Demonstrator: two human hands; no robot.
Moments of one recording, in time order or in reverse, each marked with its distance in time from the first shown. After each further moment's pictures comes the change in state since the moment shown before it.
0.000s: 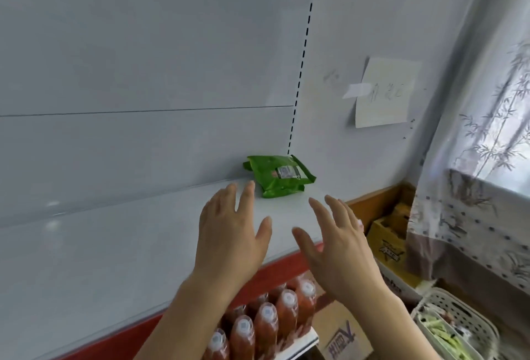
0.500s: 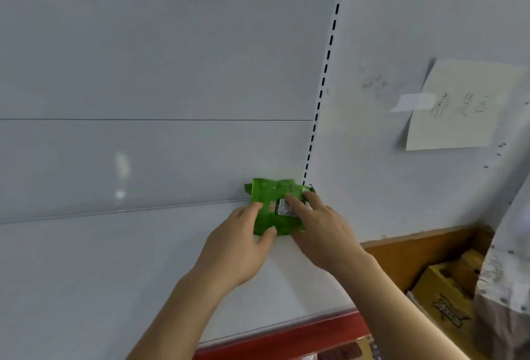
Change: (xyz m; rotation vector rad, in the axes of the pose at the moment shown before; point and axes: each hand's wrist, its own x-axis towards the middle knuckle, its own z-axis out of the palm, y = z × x) left_hand 0.108 0.035 0.061 -0.186 -0.149 -0.235; right_hand 0.194 0.063 0.045 -0.123 -0.172 -0.372
